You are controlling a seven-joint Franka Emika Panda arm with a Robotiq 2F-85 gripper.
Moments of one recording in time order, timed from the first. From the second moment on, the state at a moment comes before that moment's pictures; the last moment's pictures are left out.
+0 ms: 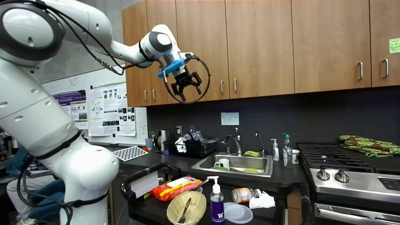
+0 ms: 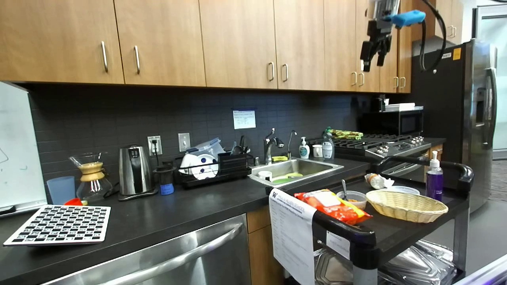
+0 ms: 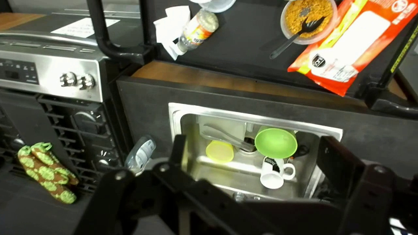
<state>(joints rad) 0.03 -0.59 -0.03 -2.10 -0.26 1.88 -0.16</state>
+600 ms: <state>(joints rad) 0.01 -0.40 -0.06 -2.38 -0.18 2.17 -0.08</state>
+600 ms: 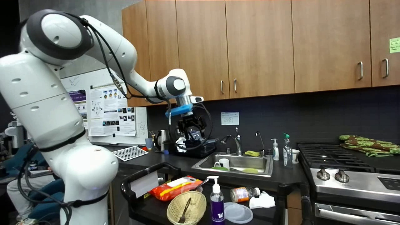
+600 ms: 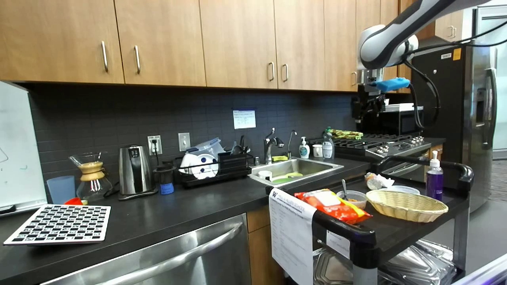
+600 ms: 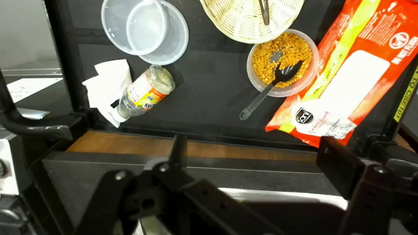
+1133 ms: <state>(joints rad) -0.06 -0.03 -0.10 -2.15 -0.07 2.20 -0.07</state>
